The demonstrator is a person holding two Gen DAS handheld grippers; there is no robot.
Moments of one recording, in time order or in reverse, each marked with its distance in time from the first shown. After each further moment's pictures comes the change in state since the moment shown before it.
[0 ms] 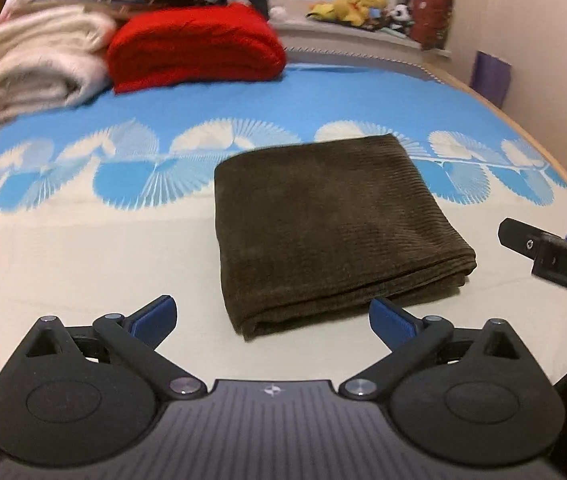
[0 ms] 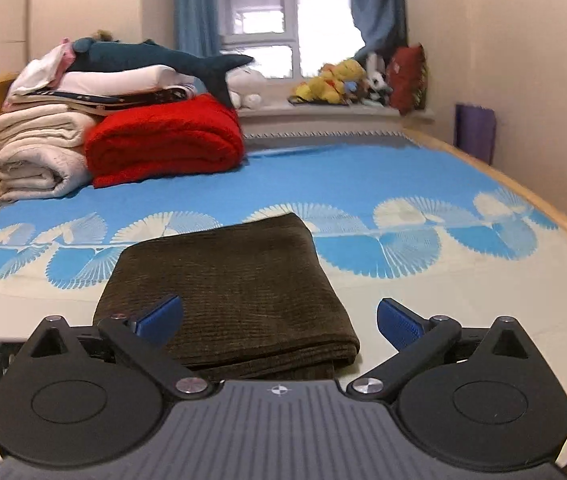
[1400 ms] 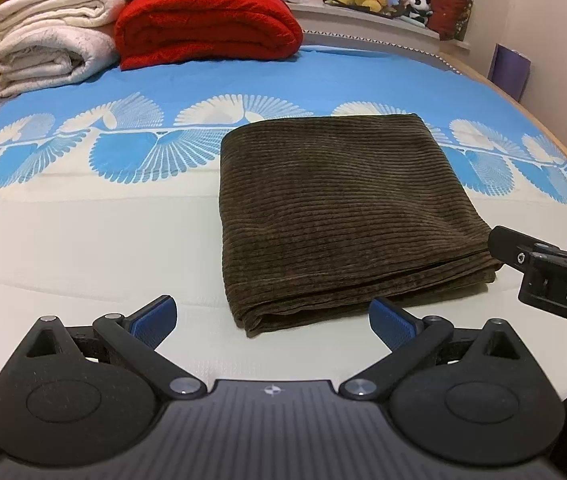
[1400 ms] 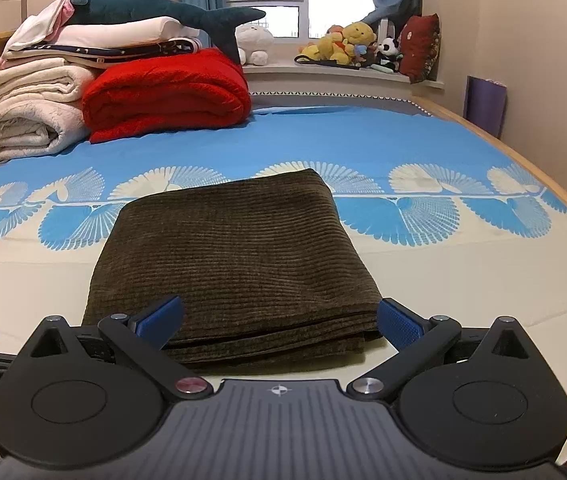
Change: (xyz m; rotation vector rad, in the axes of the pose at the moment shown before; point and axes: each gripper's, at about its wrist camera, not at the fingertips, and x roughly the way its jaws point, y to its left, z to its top) left arm 0.058 0.007 -0.008 -0.019 0.030 0.030; right arm 0.036 0.039 -0.012 -0.081 0.083 -0.008
